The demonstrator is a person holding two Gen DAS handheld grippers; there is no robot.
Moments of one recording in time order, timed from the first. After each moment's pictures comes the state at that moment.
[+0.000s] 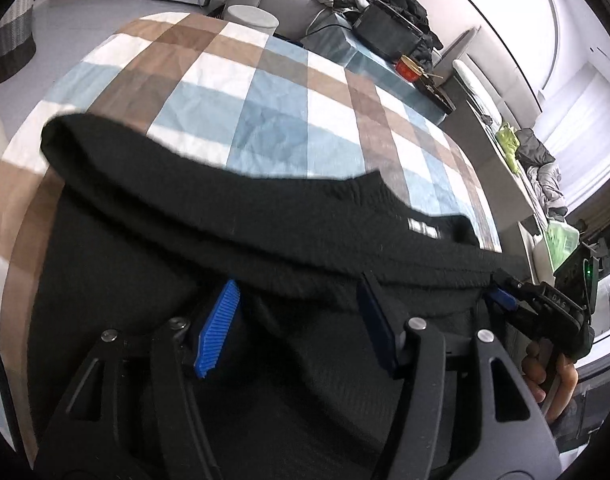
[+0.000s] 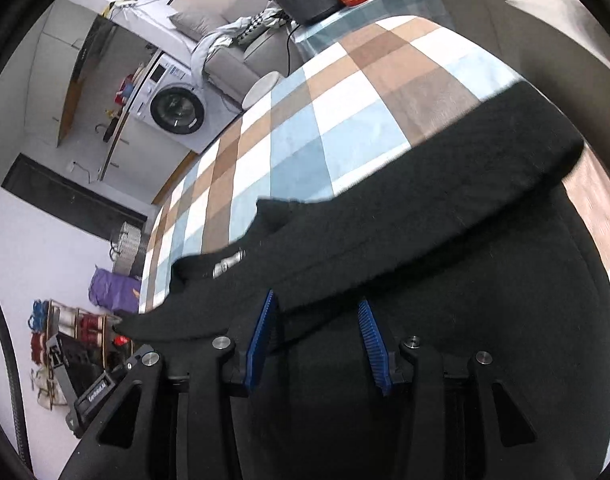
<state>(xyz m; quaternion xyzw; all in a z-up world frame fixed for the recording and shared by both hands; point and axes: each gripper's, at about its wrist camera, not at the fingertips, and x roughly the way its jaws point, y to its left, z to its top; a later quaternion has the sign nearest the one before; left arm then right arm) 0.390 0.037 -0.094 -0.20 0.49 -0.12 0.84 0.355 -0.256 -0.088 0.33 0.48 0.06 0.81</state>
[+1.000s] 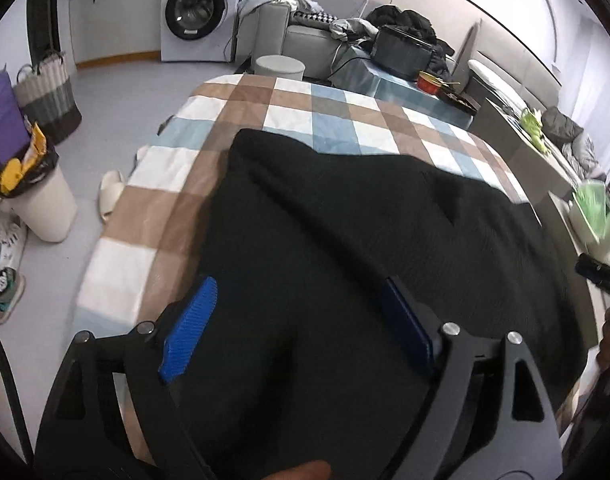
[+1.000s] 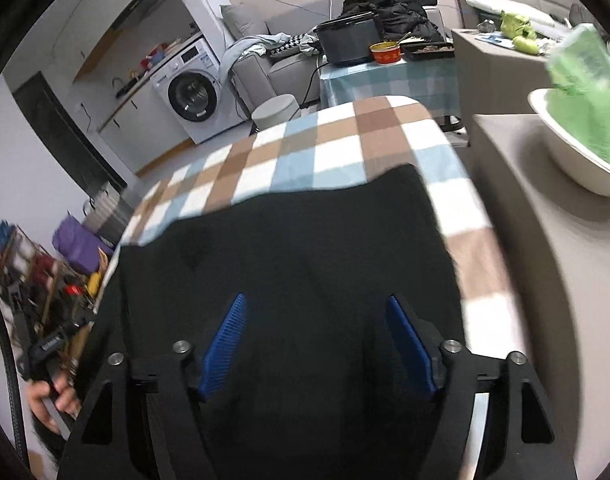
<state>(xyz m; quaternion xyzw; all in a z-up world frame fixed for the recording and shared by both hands) 0.286 0.077 -0.057 -0.08 0.43 -0.04 0.90 0.250 -0.280 -0.036 0.16 0.44 0.05 0.88</state>
